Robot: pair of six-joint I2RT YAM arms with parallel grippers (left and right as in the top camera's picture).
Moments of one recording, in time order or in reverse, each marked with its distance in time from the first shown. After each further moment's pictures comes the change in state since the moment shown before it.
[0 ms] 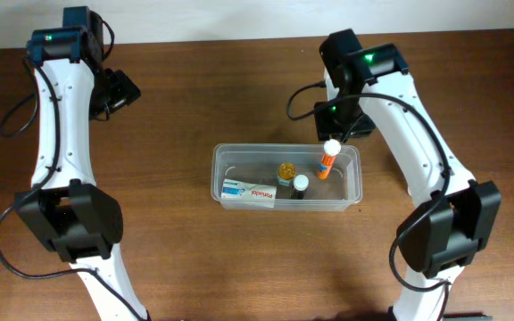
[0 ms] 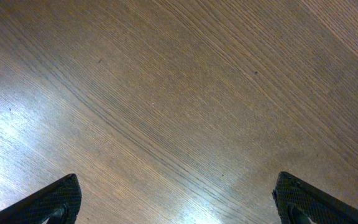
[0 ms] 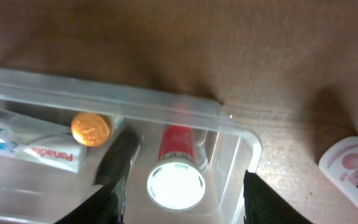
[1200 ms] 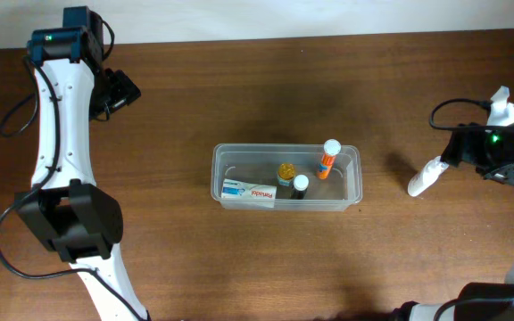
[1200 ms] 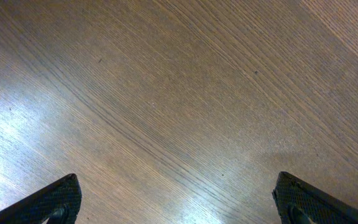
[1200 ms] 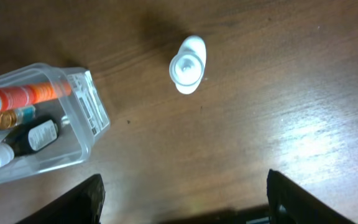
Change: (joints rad) left arm 0.000 0.000 0.000 -0.001 0.000 0.000; right arm -0.661 -0.416 -0.233 -0.124 -0.105 -0.203
